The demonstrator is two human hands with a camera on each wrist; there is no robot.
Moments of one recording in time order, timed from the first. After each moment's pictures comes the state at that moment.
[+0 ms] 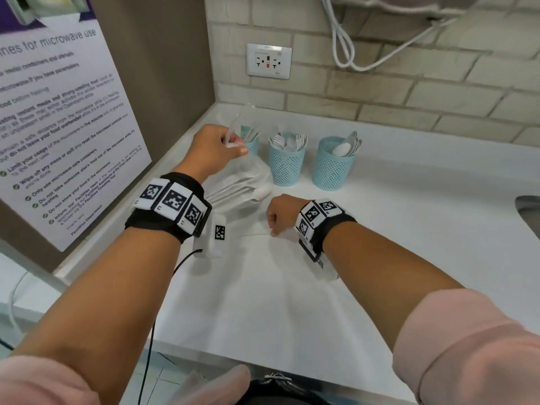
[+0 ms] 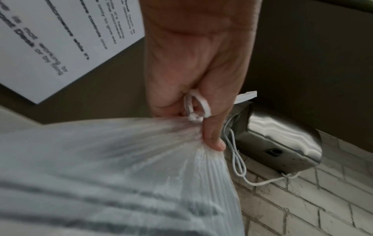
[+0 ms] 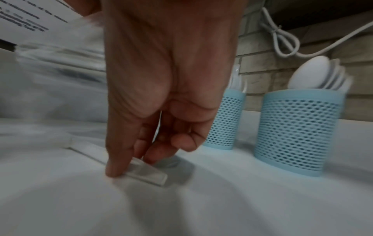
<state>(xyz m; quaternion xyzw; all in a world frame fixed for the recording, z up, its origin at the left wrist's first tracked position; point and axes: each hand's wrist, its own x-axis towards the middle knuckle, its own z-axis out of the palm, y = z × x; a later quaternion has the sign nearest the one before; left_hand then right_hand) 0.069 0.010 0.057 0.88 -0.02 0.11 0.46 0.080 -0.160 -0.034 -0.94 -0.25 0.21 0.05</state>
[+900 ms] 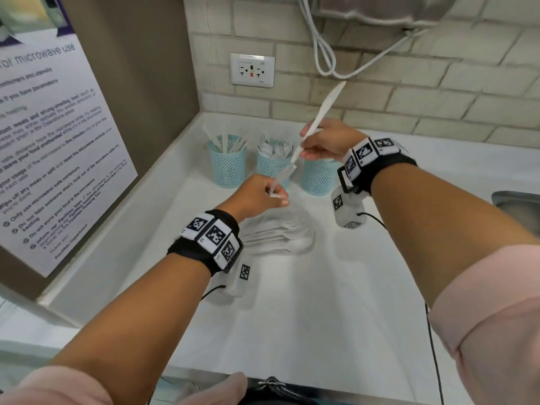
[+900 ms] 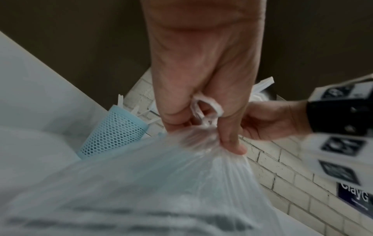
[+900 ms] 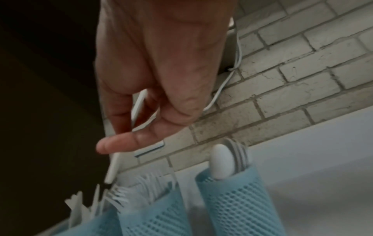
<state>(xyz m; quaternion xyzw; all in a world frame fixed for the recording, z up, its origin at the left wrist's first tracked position) 0.058 -0.057 0.010 0.85 -0.14 -0.07 0.50 0.123 -0.237 0.086 -0.81 0.00 0.08 0.59</state>
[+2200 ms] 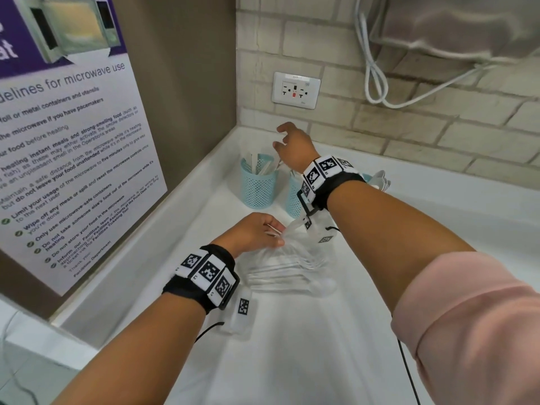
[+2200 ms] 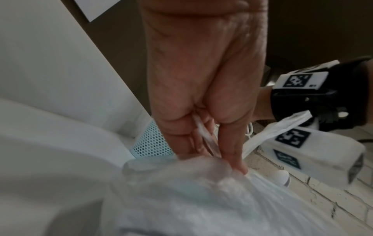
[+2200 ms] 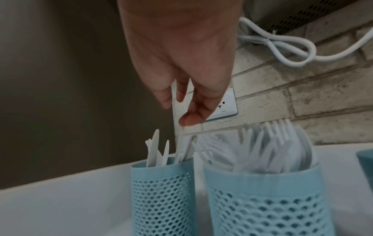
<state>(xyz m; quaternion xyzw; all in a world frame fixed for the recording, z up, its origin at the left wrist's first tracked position) 0.078 -0.009 -0.021 0.83 -0.04 -0.16 0.53 0.211 -0.114 0.062 -0.93 -0.12 -0.05 0.36</state>
